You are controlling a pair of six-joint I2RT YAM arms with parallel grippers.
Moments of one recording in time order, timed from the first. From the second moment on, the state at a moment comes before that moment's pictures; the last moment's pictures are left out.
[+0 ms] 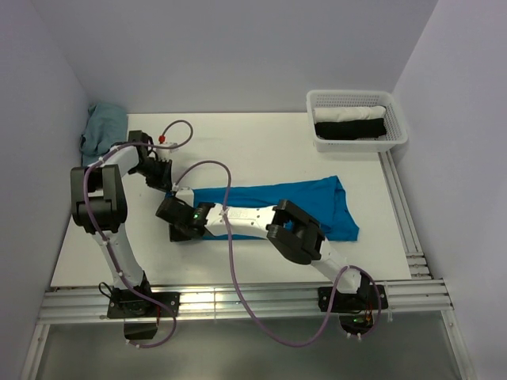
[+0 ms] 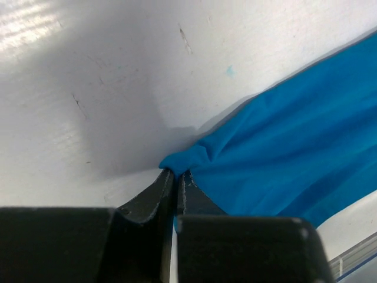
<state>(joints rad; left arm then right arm) 0.06 1.98 1.37 -0.73 0.46 0.32 1.21 2.31 1.84 -0.46 0.18 0.97</state>
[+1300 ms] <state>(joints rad) 0.01 1.95 1.60 -0.77 0.50 0.22 1.09 1.99 1.24 0.05 0.10 1.14</state>
